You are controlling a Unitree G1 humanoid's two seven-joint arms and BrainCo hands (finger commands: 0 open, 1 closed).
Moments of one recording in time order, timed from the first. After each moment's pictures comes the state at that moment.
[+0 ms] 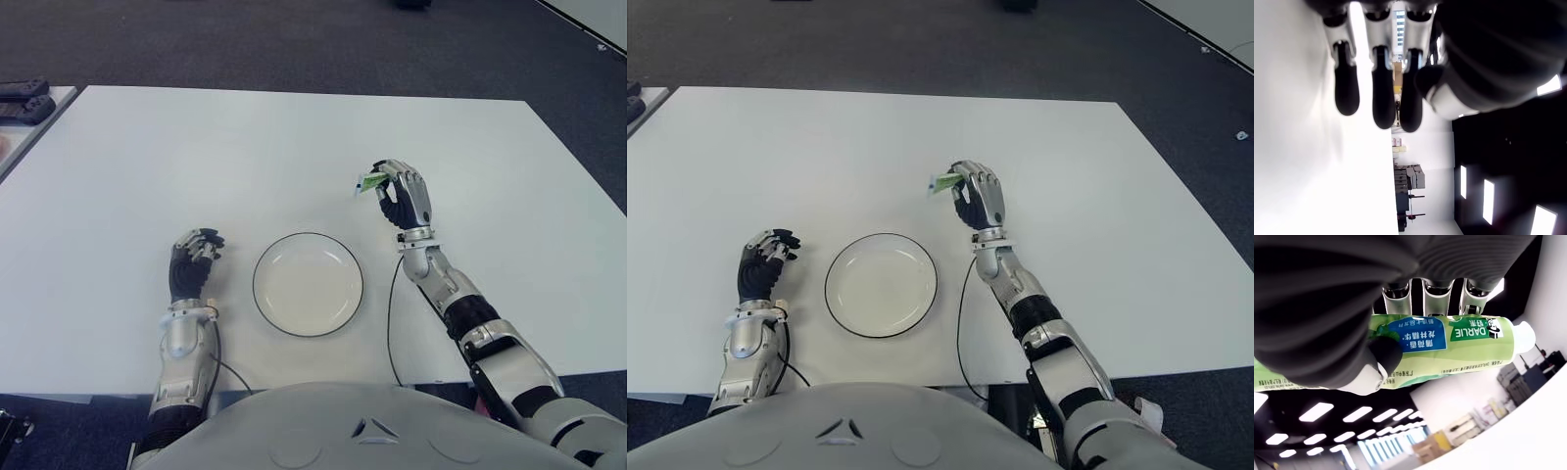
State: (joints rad) left arm 0.30 0.01 0.12 0.21 0.02 -0.39 0.11; right arm -0.32 -0.33 0.38 0.60 -0.66 -0.46 -0.72
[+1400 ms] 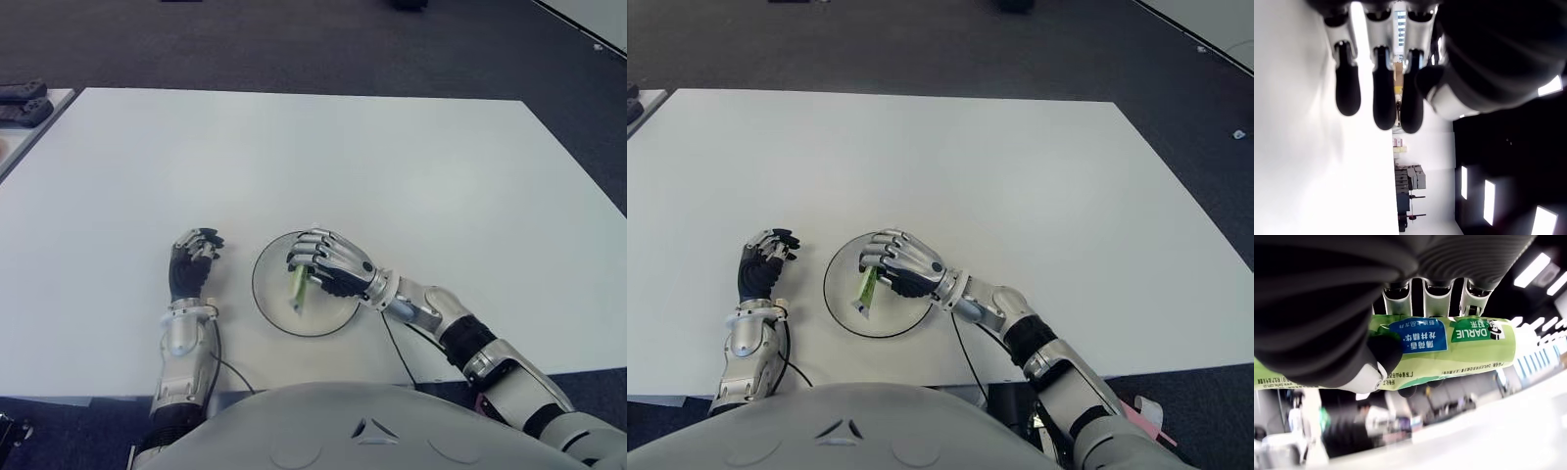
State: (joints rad) left arm 0.29 0.00 0.14 0.22 0.02 -0.37 0.12; right arm -0.27 -0.40 0.66 0.46 -1.00 -0.84 -0.52
